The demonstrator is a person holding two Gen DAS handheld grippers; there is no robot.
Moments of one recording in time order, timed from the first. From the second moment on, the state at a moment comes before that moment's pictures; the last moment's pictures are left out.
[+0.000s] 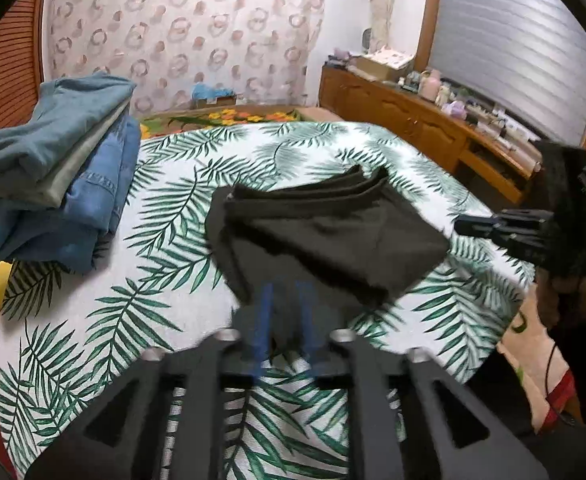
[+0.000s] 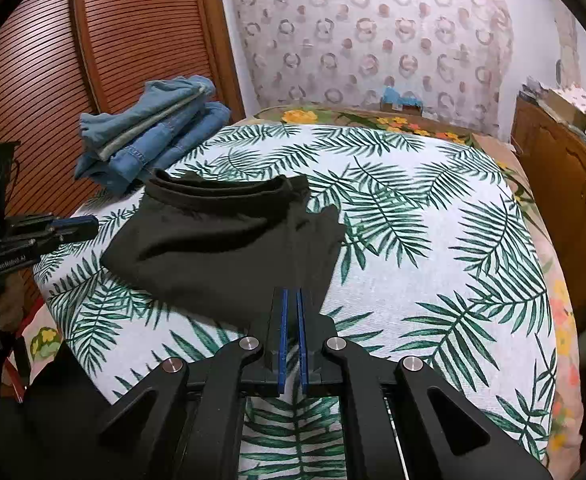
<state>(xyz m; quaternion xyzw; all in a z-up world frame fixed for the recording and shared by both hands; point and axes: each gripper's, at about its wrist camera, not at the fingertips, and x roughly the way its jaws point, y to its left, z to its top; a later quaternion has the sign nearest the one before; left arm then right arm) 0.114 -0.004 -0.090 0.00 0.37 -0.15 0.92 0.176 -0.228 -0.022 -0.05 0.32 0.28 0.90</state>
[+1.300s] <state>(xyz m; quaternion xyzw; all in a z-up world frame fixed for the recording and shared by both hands) 0.086 0.000 -0.097 0.00 0.36 -0.18 0.92 0.133 -0.238 -0.021 -0.04 0.30 0.29 0.91</state>
